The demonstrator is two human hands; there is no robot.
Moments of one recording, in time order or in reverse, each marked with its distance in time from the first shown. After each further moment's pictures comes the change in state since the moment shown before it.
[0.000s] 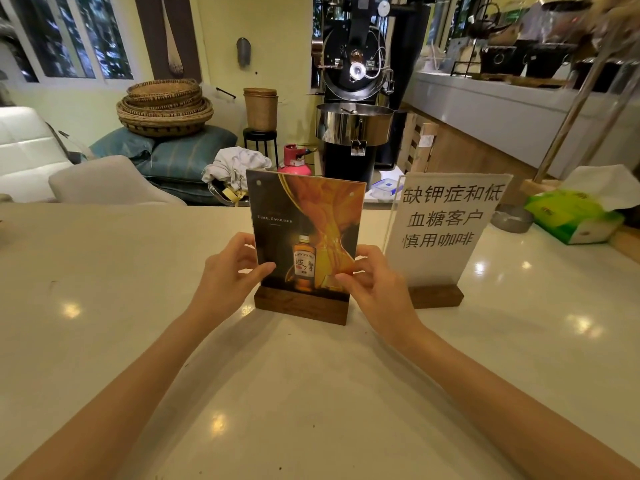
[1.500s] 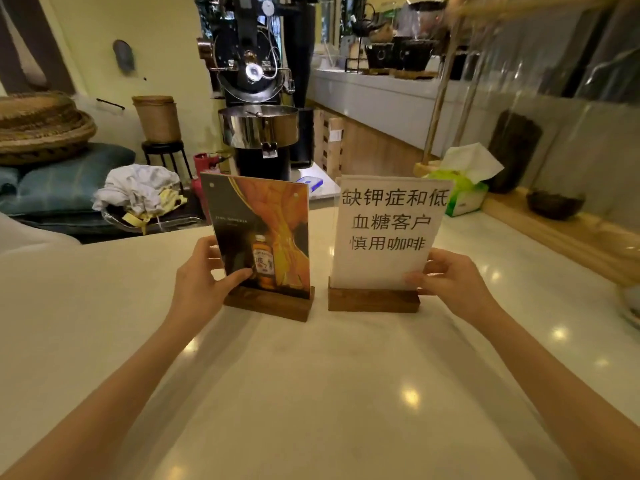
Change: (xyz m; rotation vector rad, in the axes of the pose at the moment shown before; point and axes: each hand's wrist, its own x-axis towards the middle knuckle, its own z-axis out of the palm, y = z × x) left_hand 0.034 0.034 0.073 -0.035 -0.041 0.040; right_hand -0.038 0.050 -0.178 -0.129 0.214 0.490
